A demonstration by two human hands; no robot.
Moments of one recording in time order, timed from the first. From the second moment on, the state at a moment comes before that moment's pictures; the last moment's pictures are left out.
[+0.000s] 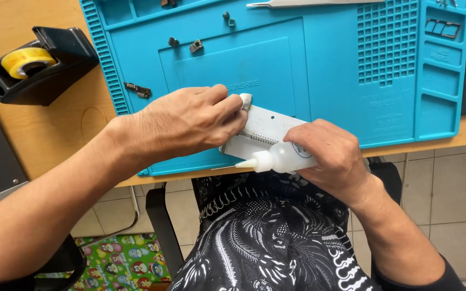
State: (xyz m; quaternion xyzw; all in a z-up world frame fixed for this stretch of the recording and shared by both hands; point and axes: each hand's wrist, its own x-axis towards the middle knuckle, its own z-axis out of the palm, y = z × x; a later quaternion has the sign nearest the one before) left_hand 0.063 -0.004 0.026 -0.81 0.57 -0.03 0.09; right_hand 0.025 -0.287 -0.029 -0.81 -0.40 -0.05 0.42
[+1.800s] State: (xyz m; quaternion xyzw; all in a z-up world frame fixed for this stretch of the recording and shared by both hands) left_hand -0.046 -0.015 -0.007 -0.84 -0.06 -0.18 -0.52; right_hand 0.024 -0.348 -0.004 -0.90 -0.39 0.02 0.20
